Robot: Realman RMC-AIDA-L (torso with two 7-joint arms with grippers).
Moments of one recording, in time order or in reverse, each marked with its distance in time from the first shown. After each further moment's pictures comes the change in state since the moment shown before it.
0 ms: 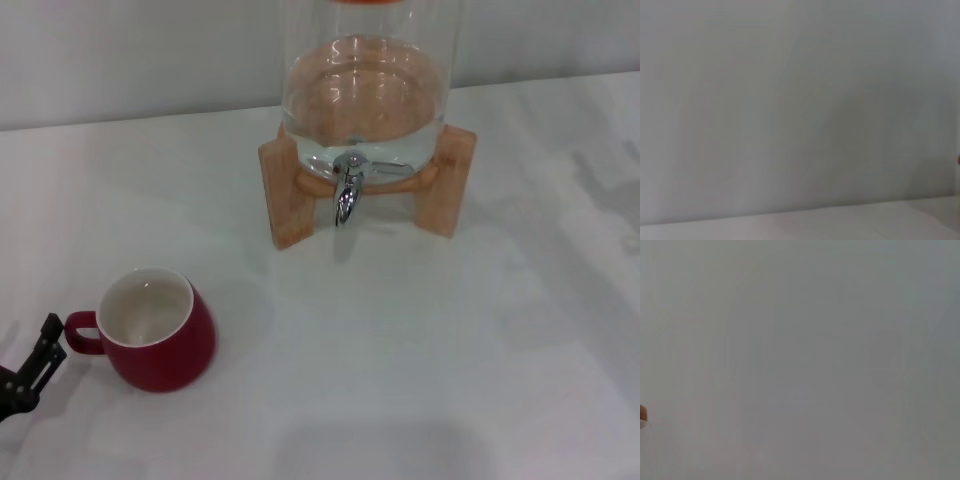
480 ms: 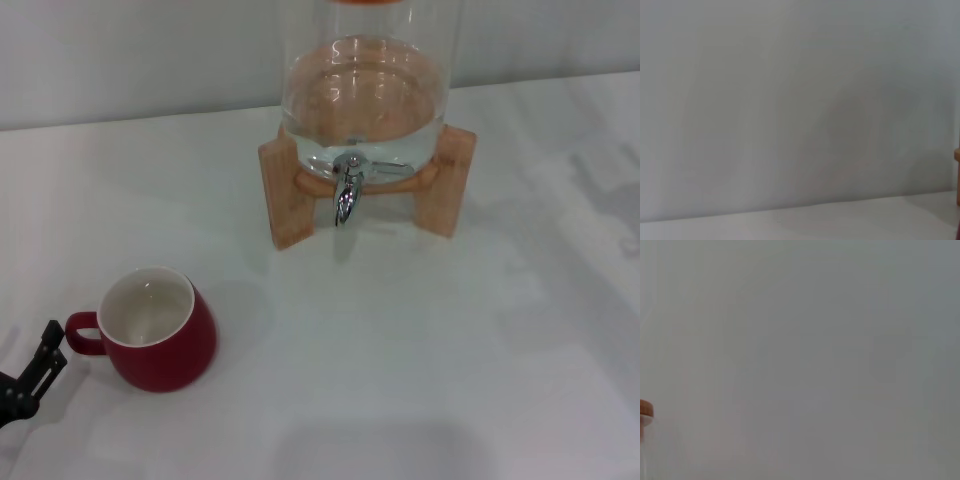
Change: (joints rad) left arm 0.009 0.001 0.006 0.002 0.001 -0.005 0.004; right arm -0.005 0.000 -0.014 0.003 0.000 -0.006 0.001
